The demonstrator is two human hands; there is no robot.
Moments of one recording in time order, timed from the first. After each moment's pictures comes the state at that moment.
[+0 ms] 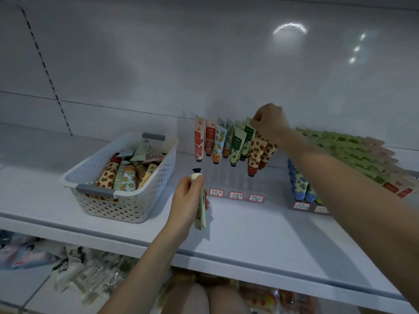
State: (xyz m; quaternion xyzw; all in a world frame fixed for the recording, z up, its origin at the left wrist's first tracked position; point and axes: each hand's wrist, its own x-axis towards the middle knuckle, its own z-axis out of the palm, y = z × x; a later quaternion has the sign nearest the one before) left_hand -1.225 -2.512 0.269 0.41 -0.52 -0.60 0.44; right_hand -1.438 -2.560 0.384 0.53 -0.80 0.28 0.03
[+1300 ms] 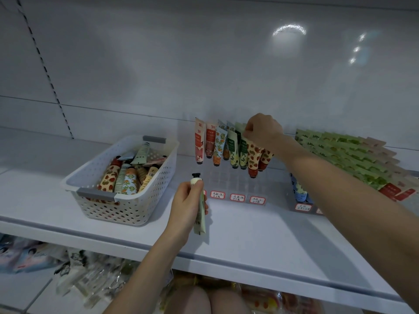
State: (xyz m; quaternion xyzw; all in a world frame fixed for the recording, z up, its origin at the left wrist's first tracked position) left_hand -1.223 -2.512 0.265 0.41 -0.52 -0.61 0.44; right_hand -1.430 -2.567 0.371 0.56 -0.81 0.18 0.06
